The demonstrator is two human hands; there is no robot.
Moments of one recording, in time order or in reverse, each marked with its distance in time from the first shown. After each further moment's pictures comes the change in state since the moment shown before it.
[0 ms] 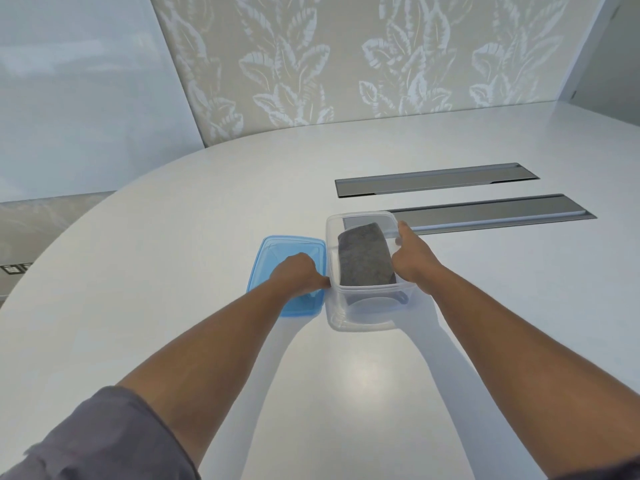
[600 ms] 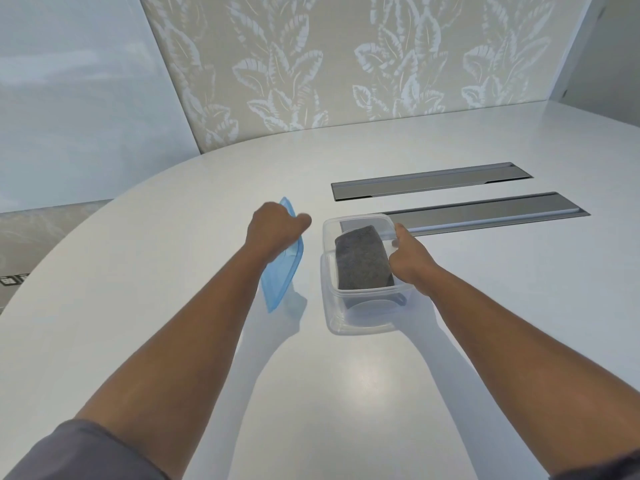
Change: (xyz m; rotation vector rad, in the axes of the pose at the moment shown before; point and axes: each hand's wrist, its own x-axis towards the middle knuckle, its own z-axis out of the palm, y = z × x) left_hand -0.015 0.015 -0.093 -0.391 0.397 0.035; right_hand -0.006 -0.003 -0.001 0.032 -0.007 0.003
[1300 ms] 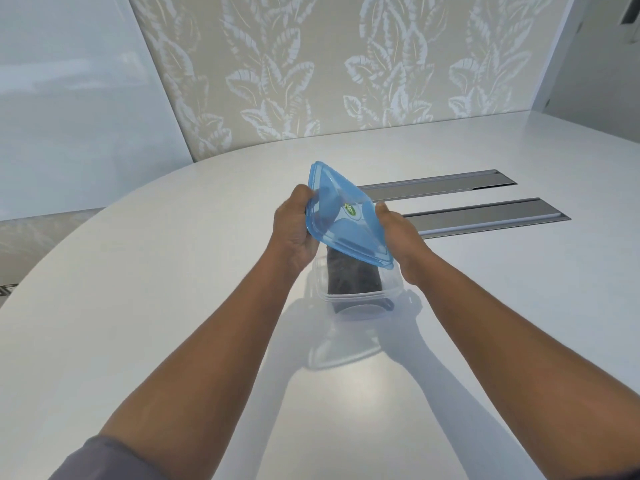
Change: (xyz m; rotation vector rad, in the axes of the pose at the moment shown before) left_hand -0.031 0.059 0.018 -1.379 -0.250 -0.153; right_hand -0.006 -0.040 -0.016 0.442 0.044 0.022
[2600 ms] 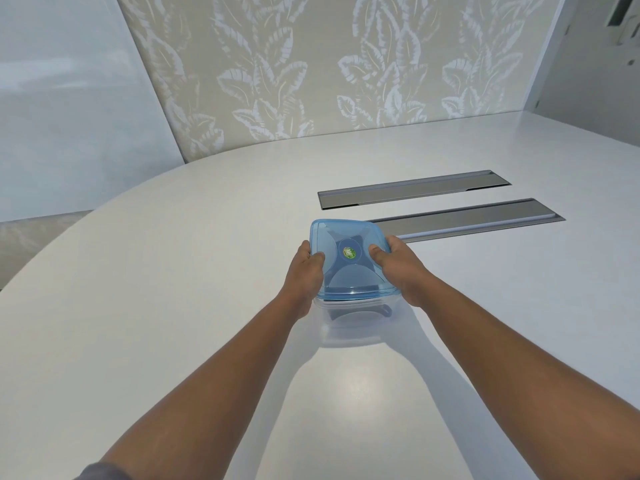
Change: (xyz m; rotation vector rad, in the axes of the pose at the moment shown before) left_hand 0.000 -0.078 -0.042 0.615 0.067 -0.104; right_hand 0.008 0.048 -0.004 -0.067 -0.045 -0.022
